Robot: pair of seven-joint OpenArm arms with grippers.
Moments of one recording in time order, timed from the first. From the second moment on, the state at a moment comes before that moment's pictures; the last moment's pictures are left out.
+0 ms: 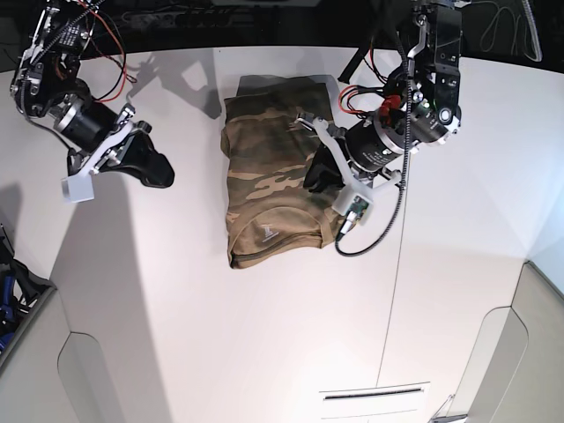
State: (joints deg) left arm 13.5 -5.7 2.7 111.9 -19.7 -24.5 47.8; right arm -13.0 4.7 24.0 105.3 58.9 33.9 -66.5
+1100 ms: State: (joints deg) left arm 14.6 -2.7 2.6 91.3 -24.2 -28.2 40.1; right arm 3.6 5.4 -3.4 70.3 33.0 34.6 -41.6
